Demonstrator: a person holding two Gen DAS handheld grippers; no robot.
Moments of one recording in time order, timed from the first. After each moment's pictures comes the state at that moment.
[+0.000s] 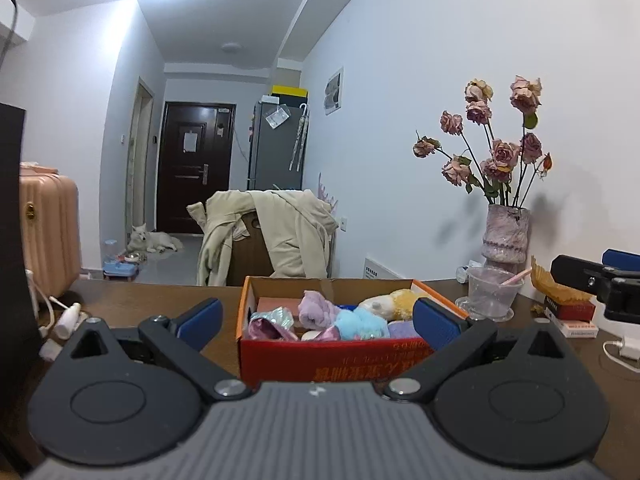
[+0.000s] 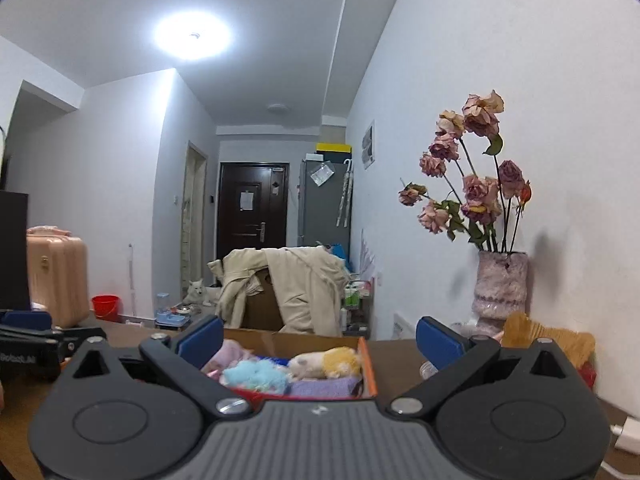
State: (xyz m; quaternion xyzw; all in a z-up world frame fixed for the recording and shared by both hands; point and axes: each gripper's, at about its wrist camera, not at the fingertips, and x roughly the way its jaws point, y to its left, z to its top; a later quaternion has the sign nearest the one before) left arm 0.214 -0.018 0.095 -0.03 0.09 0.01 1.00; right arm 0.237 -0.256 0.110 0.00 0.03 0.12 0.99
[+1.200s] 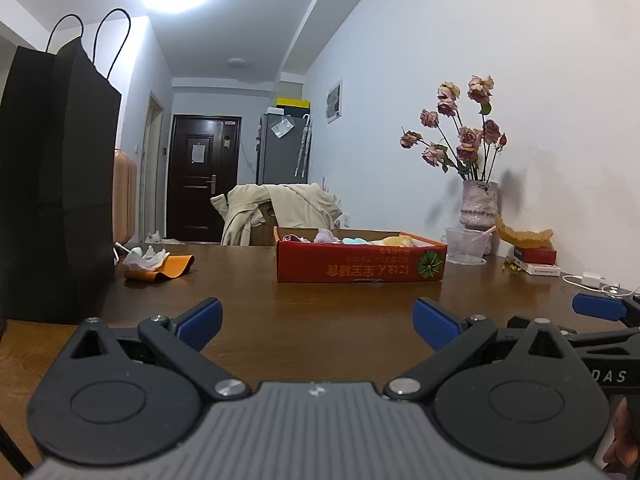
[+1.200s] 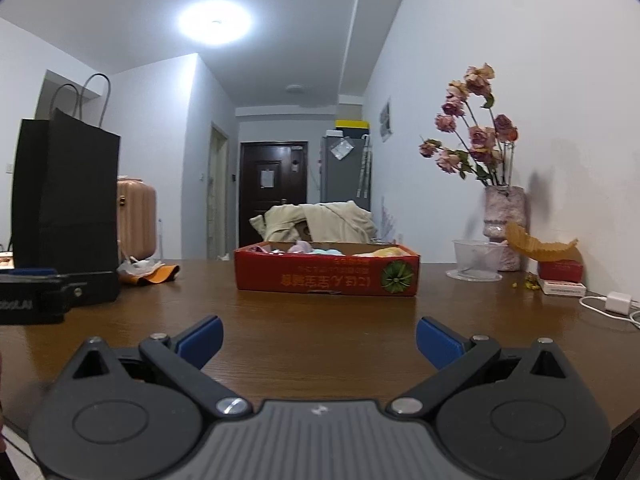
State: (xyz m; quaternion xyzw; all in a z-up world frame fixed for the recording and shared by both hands) left arm 0.009 -0.008 0.007 -0.02 0.07 0.01 1.00; right arm 0.040 -0.224 -0.013 0.00 0.06 0.14 0.99
